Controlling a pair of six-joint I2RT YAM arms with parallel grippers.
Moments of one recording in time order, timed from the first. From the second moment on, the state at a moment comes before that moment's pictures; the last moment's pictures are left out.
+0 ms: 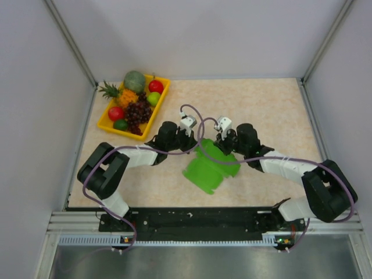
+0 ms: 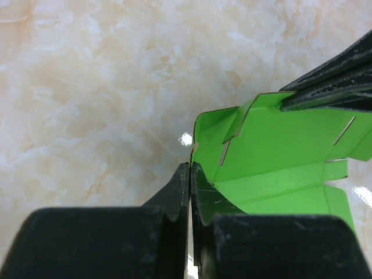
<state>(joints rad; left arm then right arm) -0.59 1.67 0.76 0.46 0.35 -0.12 0.55 1.39 0.66 0.25 -0.30 -0.18</state>
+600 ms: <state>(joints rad) -0.55 1.72 0.76 0.49 0.46 -0.14 0.82 1.39 0.58 0.36 0.17 -0.44</state>
